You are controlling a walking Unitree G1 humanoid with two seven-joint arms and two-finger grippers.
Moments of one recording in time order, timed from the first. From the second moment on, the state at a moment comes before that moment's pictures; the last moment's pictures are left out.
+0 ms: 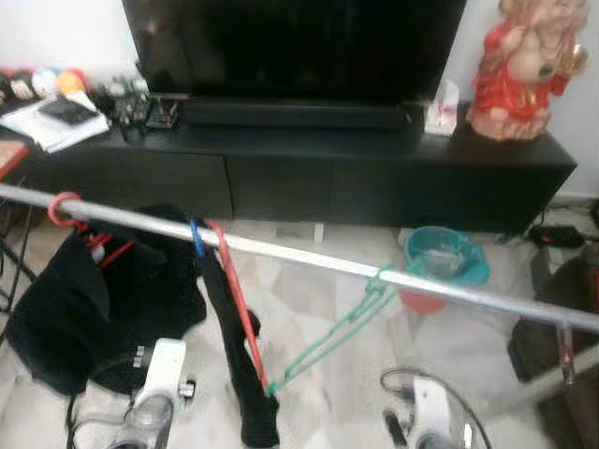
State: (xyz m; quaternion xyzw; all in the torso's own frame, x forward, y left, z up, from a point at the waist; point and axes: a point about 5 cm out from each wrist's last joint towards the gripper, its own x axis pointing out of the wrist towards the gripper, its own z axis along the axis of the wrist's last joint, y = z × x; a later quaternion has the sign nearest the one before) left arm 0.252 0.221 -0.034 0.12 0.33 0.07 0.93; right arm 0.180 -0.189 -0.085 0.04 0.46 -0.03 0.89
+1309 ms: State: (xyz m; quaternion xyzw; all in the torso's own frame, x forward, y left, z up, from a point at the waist) left arm 0.279 0.190 0.141 0.13 0.15 0.01 0.98; right arm 0.177 -0.189 -0.086 0.04 0.46 -0.03 0.89
